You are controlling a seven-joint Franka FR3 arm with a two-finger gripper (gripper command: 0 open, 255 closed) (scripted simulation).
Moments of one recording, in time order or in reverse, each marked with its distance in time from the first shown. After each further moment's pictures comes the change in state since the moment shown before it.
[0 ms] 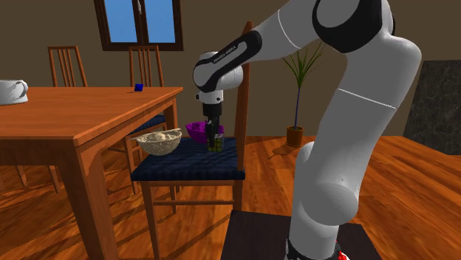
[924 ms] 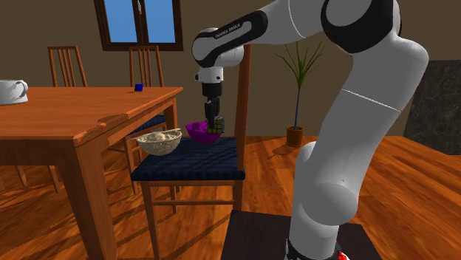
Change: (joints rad) arm -0.011 -0.042 0.039 0.159 0.005 -0.193 0.004
